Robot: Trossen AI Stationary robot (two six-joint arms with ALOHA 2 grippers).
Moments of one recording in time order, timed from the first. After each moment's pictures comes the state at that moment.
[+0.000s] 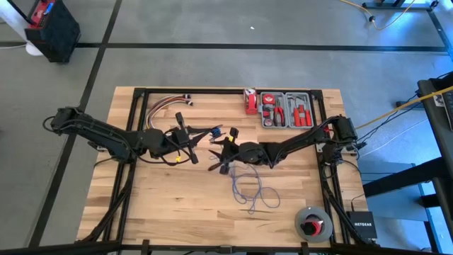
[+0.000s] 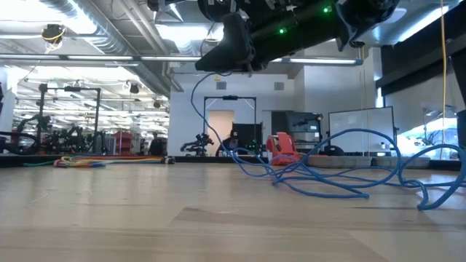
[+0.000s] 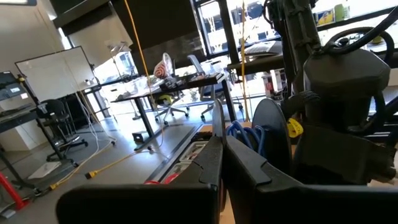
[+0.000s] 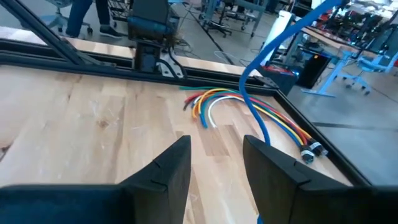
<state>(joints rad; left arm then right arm) -0.22 1.14 0.70 0.53 -0.65 0.29 0.15 1.84 1.00 0.62 0.42 -0.15</state>
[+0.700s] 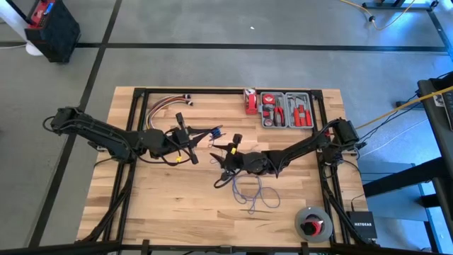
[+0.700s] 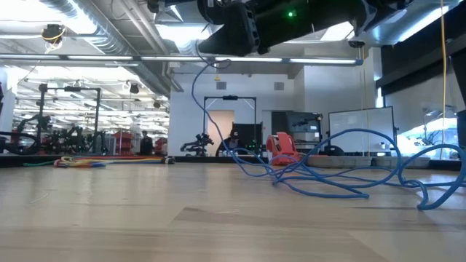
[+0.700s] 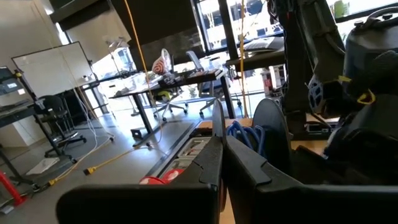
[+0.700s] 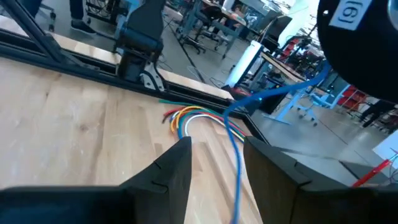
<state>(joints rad) -0.22 1.14 0.70 0.51 -0.65 0.27 0.24 1.84 1.00 0.71 0.63 -0.37</state>
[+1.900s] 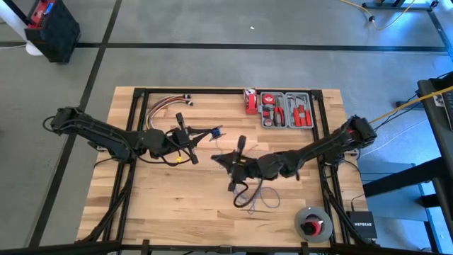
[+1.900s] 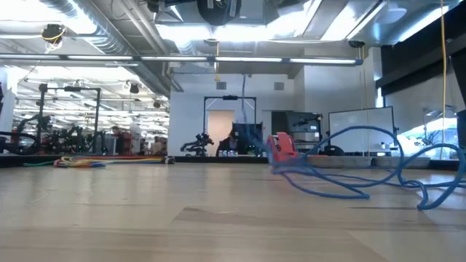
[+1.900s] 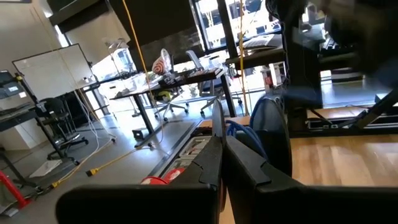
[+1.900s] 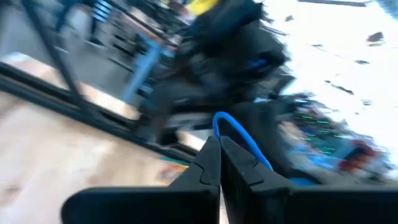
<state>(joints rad) -0.22 1.14 0.70 0.50 -0.65 0.29 0.37 1.66 1.15 0.51 0.59 -0.59</state>
